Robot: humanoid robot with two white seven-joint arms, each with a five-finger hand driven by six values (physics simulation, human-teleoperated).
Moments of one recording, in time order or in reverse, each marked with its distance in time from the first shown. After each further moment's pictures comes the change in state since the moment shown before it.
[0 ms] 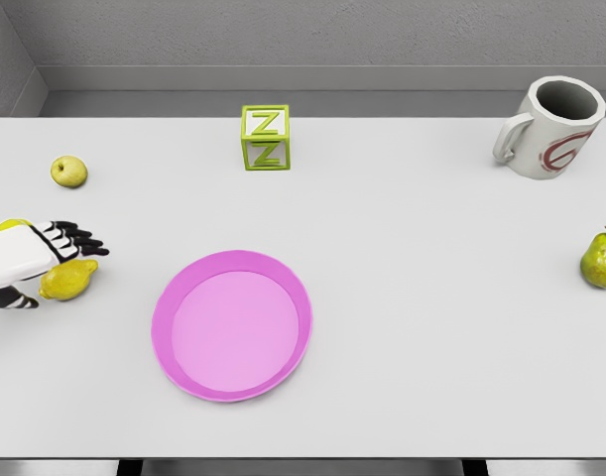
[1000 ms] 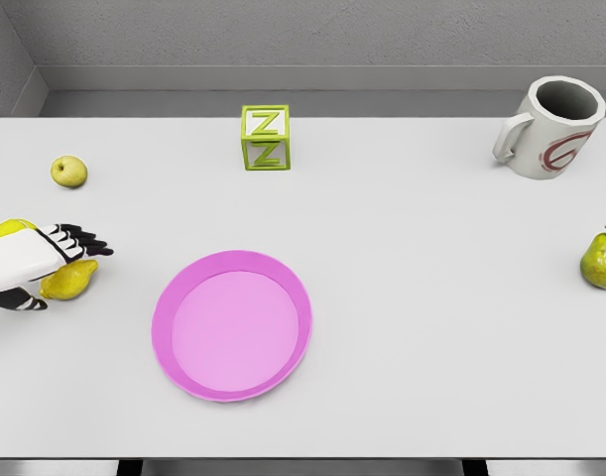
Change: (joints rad) left arm -0.009 -0.065 -0.002 0.066 -0.019 0.000 0.001; right arm -0.002 0.000 0.000 0.000 0.000 0.000 0.000
